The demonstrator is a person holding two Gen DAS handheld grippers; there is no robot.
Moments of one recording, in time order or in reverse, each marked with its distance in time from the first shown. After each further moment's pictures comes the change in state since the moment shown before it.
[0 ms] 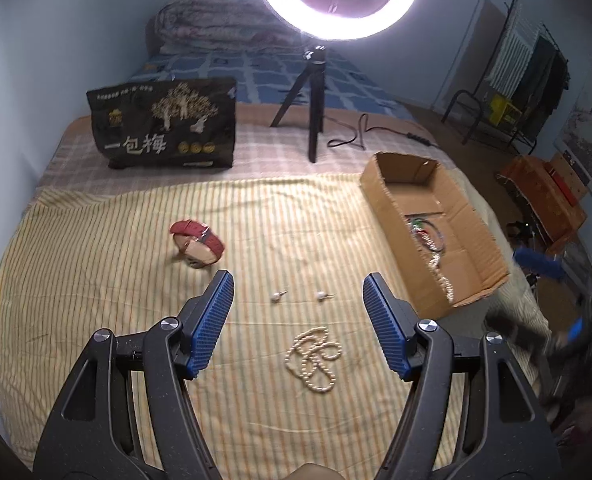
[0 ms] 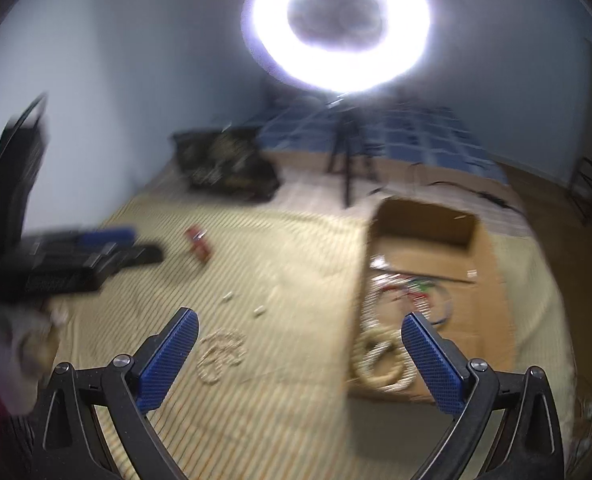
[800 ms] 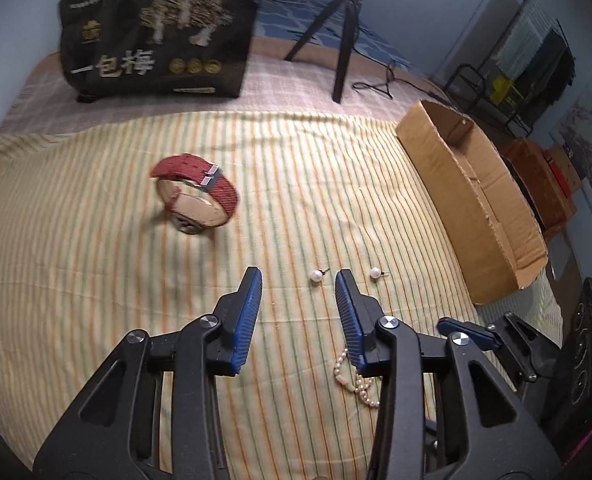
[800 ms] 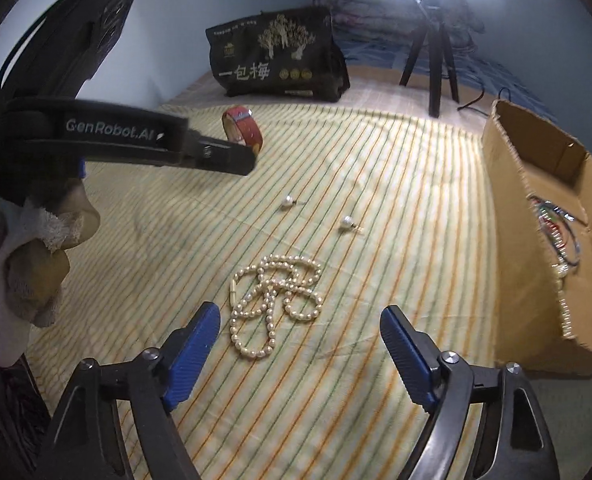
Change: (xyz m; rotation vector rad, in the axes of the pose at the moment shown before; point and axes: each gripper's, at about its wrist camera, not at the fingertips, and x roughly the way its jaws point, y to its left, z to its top) left arm 0.094 0.046 -0.019 -0.021 0.154 -0.084; right arm 0.112 0.055 -0.063 -0.041 0.167 0.095
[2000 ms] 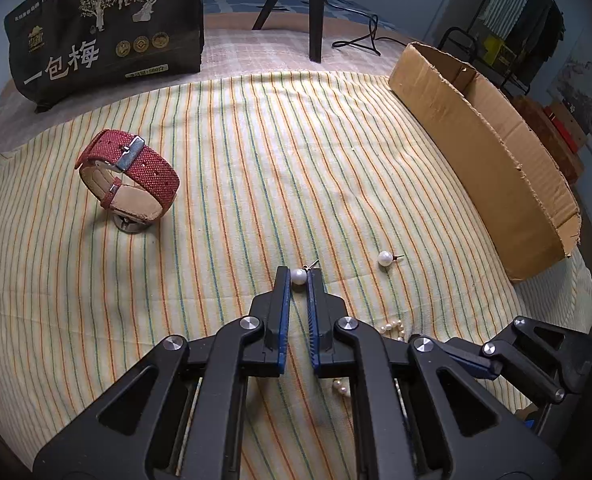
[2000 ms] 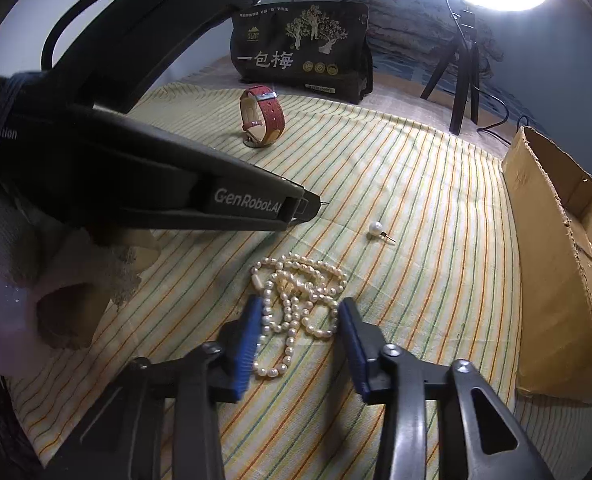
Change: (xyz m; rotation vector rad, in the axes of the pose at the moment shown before) left arm 0.051 -0.020 -0.010 0.111 0.047 0.037; right arm 0.018 0.021 -0.006 -0.113 -0.019 -0.053
